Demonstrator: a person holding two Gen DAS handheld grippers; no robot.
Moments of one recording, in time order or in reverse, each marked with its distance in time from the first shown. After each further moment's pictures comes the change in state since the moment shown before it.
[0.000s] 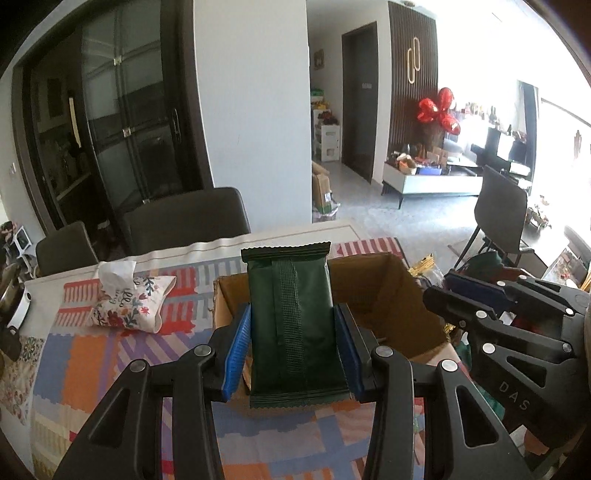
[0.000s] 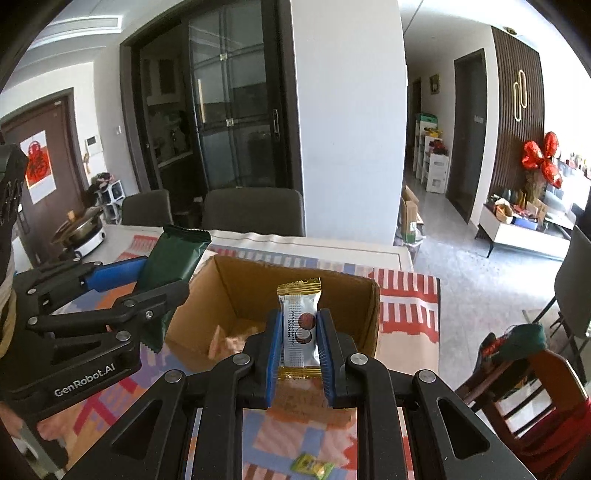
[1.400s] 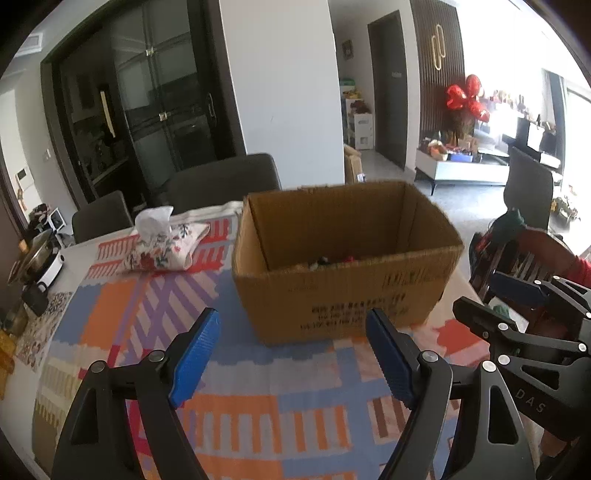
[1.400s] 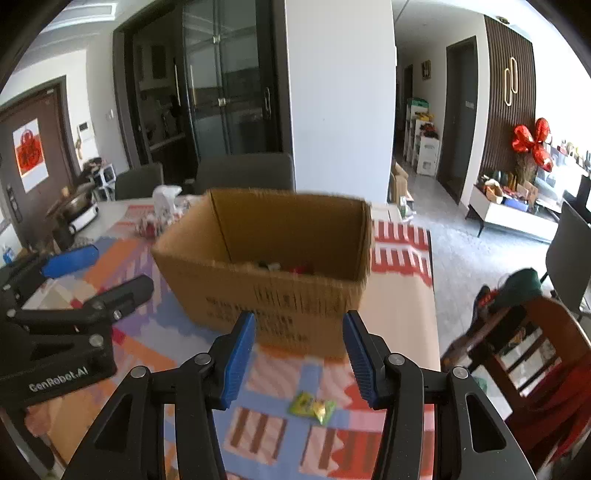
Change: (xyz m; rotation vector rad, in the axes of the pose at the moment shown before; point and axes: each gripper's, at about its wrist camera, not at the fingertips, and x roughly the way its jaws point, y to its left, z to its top) left arm -0.031 -0.024 -0.104 -0.025 0.026 0.160; right arm -0.017 0.003 -0.091 0.017 0.065 -0.035
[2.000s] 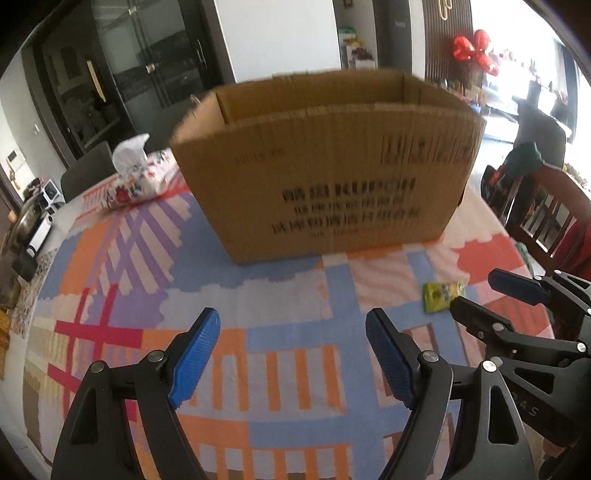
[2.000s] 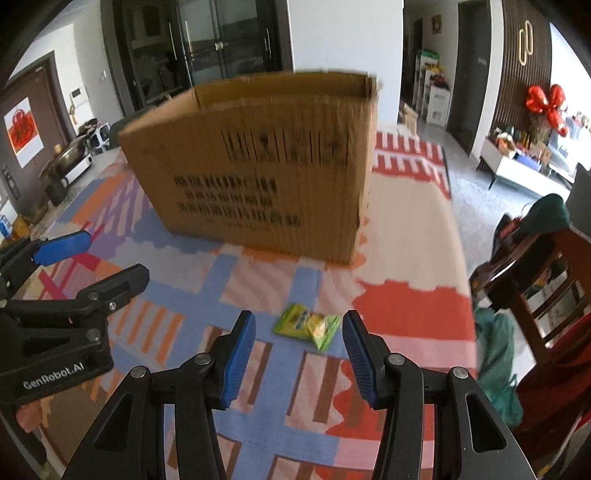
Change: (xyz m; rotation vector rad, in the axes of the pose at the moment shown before) left arm 0.063 -0.029 -0.066 0.021 0.218 0.013; right arm 0.060 -0.013 -0.077 0.013 0.217 0.037
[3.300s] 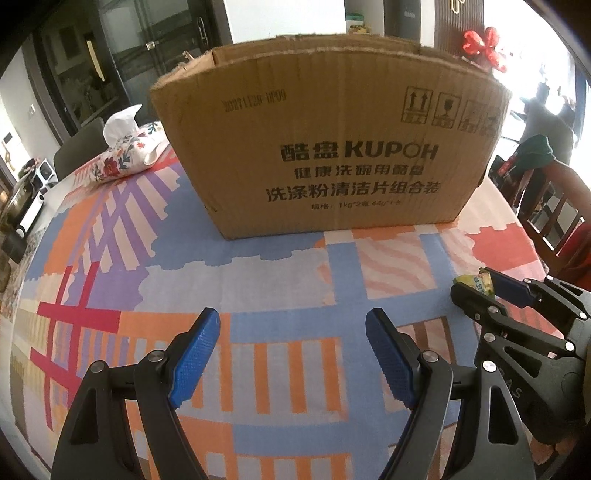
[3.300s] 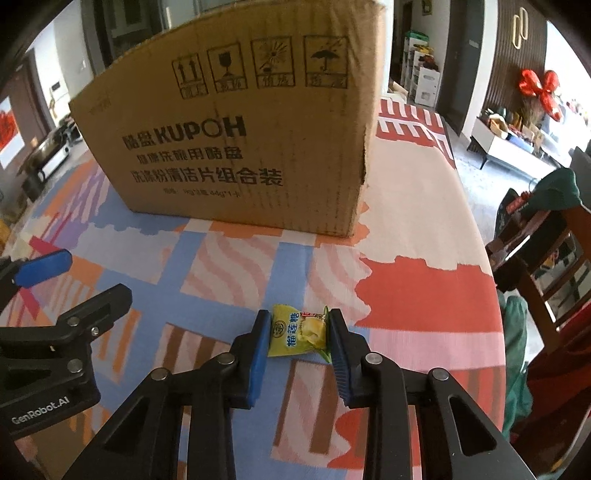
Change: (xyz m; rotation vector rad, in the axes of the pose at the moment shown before) left arm 0.026 0.005 -0.007 -0.040 0.056 -0.020; right arm 0.034 -0.006 -0.005 0.041 0.043 -0.052
